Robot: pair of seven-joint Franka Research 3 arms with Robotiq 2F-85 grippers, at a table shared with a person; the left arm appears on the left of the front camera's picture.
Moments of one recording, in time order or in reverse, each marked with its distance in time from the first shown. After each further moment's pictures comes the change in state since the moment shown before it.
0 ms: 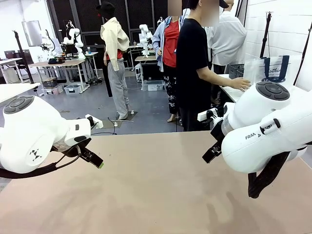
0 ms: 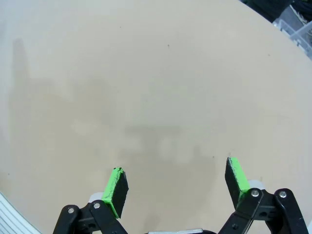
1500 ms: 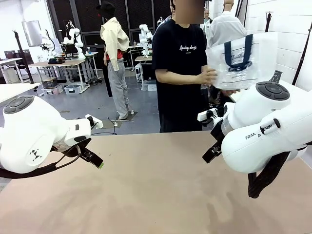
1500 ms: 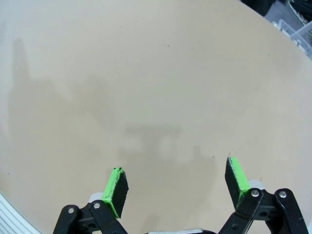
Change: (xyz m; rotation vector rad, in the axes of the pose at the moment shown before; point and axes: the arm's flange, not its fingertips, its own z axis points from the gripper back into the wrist) left arm 0.000 0.000 0.000 0.000 0.000 0.000; right arm 0.000 0.000 0.000 0.000 0.000 0.000
